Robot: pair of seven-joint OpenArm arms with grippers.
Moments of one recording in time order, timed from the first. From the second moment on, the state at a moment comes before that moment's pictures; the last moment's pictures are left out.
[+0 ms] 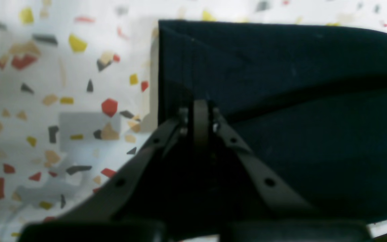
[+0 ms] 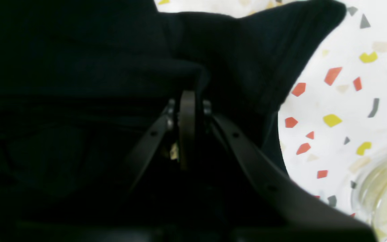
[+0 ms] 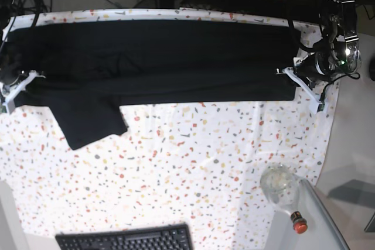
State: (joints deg) left arm 9.8 -20.3 -13.9 84.6 -25.4 -13.4 54.7; right arm -5.7 21.1 20.3 68.9 19.0 25.1 -40.8
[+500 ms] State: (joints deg) left arm 9.7 -17.7 -9.8 84.4 -15.1 -13.3 54.4; right arm -4.5 20.6 21.4 66.8 19.2 25.1 -44.9
